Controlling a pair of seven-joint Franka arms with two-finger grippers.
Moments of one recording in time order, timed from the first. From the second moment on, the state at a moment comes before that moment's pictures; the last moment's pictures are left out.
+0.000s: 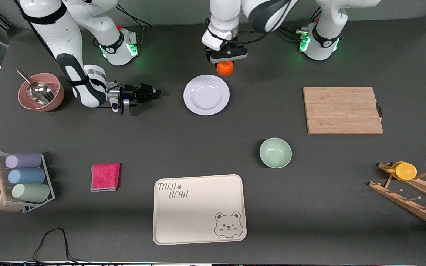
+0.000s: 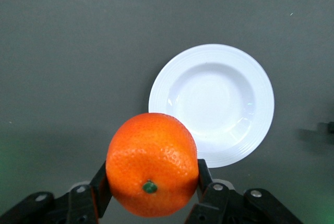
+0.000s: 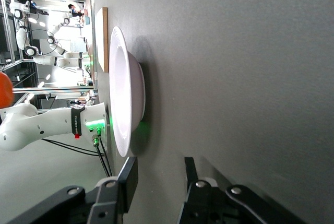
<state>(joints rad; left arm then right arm) -0.22 0.09 -0.92 -2.09 0.09 2.16 -1.37 0.35 0.37 -0.28 -2.72 1.51 1.90 -1.50</state>
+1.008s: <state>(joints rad) -0.58 0.64 -0.62 -1.81 0.49 2.23 -1.67 0.35 0.38 -0.28 -2.72 1.52 1.89 -1.48</state>
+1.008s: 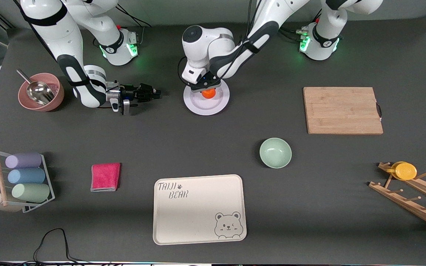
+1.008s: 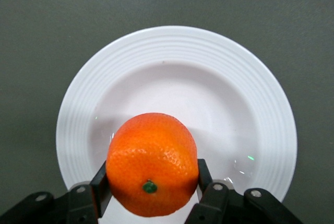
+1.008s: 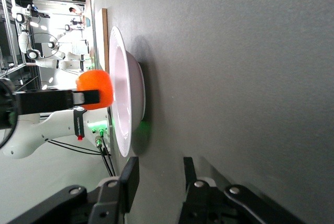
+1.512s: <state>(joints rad) -0.60 0.67 -0.62 -1.80 0.49 2.28 -1.69 0.35 0.38 -0.28 -2.72 1.52 1.89 -1.47</state>
